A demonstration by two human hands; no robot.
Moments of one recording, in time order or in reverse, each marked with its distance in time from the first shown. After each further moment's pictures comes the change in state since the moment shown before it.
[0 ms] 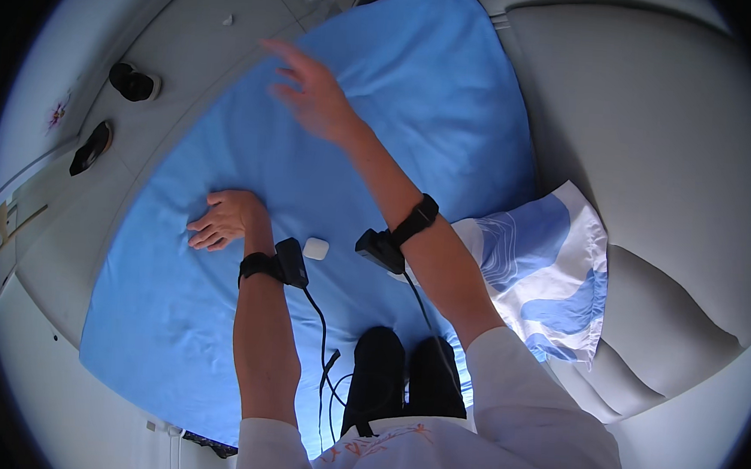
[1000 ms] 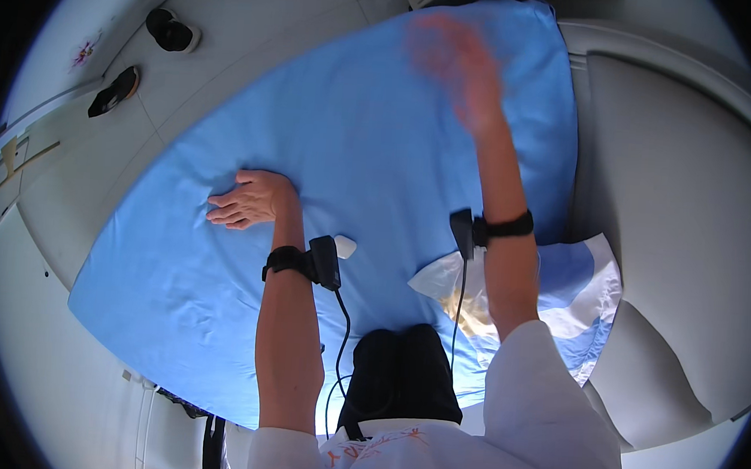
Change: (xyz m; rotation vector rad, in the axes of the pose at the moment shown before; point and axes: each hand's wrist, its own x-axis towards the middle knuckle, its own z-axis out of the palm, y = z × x) left_hand 0.002 -0.006 -0.002 0.083 0.038 0.038; right_hand 0.031 0.004 -0.089 0.299 -0.178 0.323
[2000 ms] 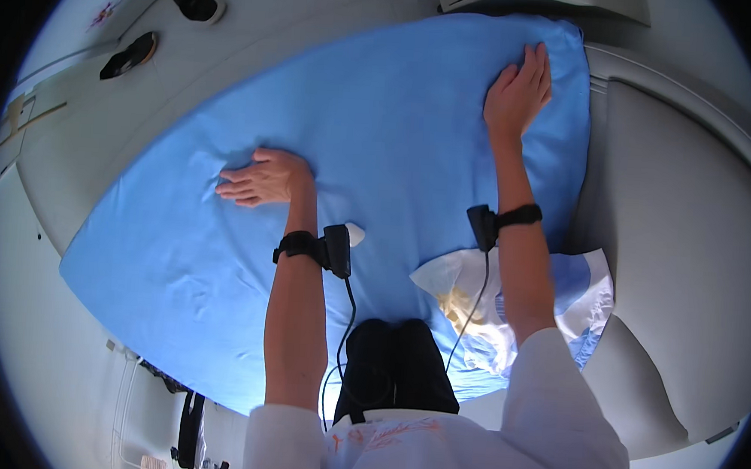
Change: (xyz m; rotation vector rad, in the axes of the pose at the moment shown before) left_hand 0.010 0.009 -0.014 0.003 -0.100 -0.024; right_hand 0.002 0.032 -0.033 -1.639 0.558 -0.402
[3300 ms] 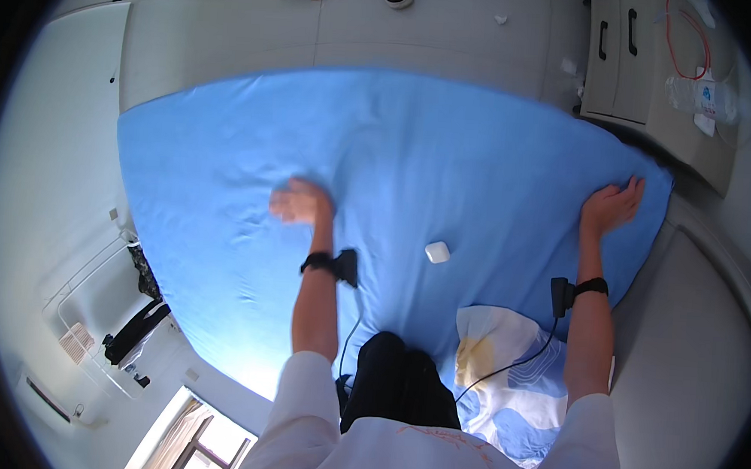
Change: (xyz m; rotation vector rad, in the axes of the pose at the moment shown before) left_hand 0.126 -0.219 0.017 0.456 0.108 -0.317; right_hand -0.013 -0.016 0.001 0.052 0.045 -0.001
